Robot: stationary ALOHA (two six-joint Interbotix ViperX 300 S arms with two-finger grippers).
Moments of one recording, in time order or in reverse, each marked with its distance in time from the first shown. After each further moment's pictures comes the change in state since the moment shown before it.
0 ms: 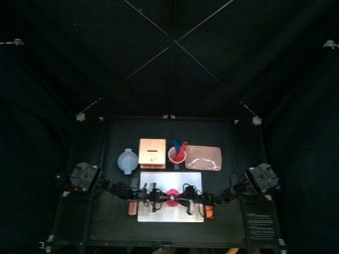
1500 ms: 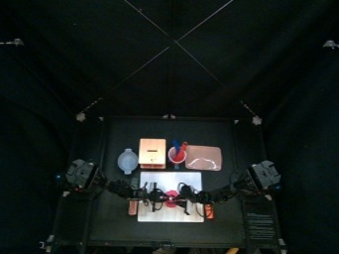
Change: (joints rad) left arm 0.008 -0.117 0.006 0.049 0.078 0.038; right arm -0.051 -0.064 -0.041 -0.035 0.147 -0.002
